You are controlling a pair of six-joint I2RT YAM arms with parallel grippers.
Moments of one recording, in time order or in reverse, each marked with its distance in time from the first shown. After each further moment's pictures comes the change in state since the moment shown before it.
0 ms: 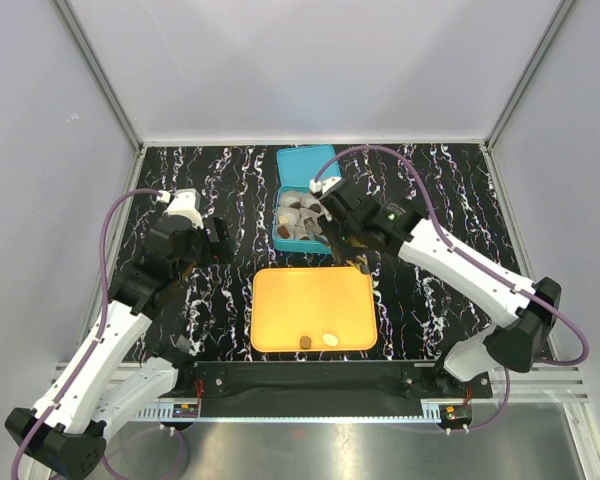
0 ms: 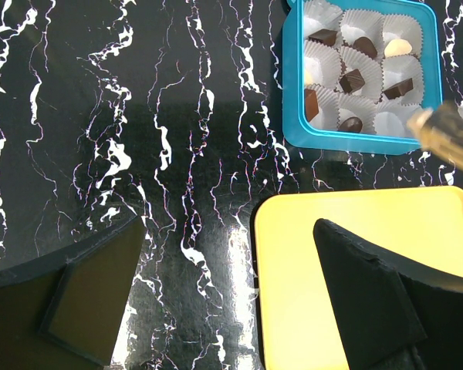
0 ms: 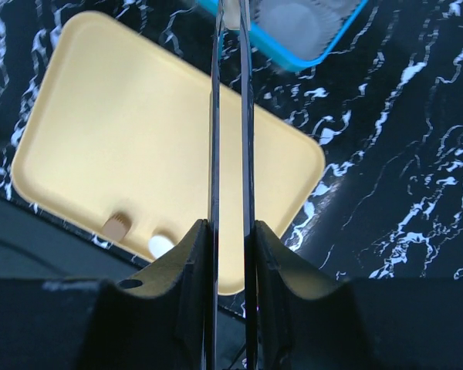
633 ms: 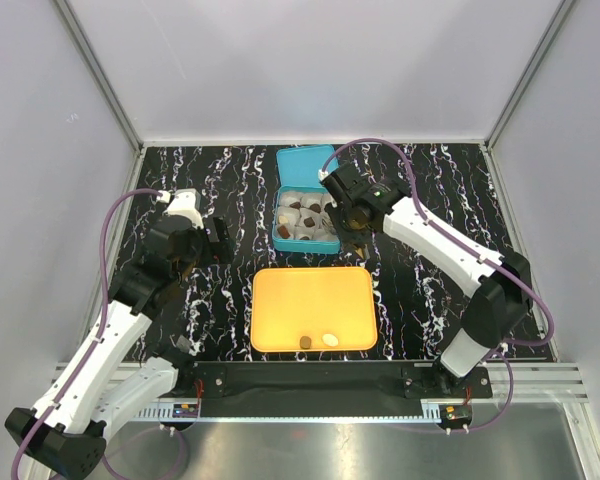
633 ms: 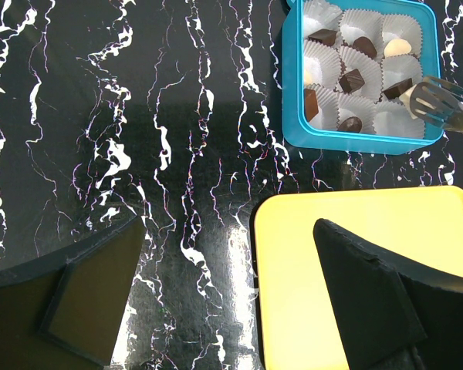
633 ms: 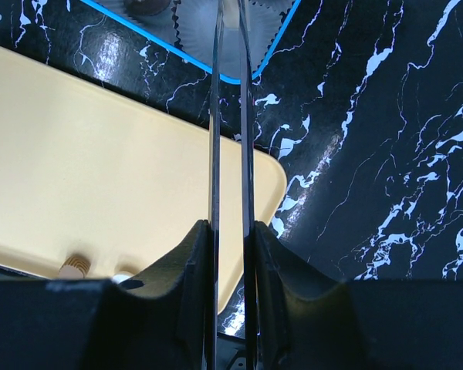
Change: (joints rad) left arm 0.000 0.000 0.000 0.000 0.000 0.000; right arm -0.188 0.180 0.037 0.023 -0.011 -0.030
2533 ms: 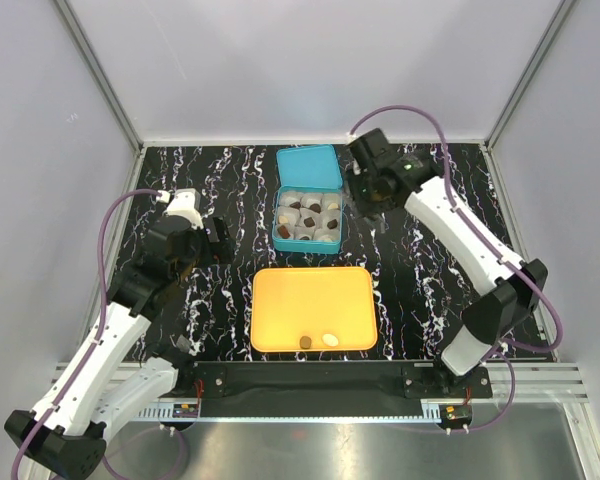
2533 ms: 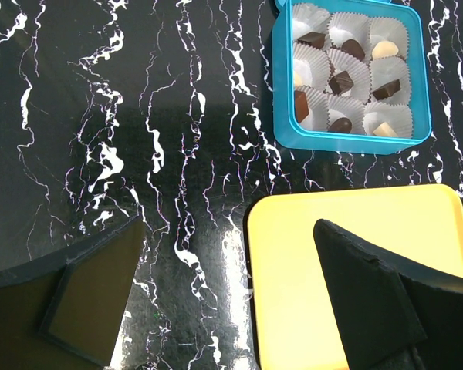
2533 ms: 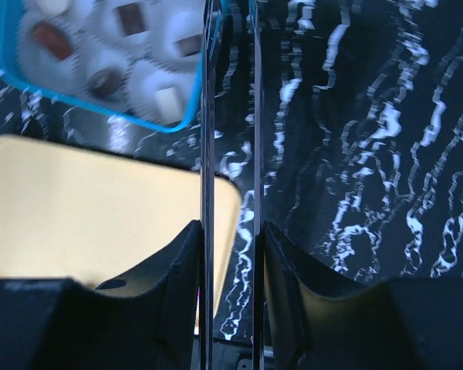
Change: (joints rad) left arm 0.003 -0.010 0.000 0.007 0.024 0.000; right arm -0.108 0.004 0.233 -0.129 0.010 0.018
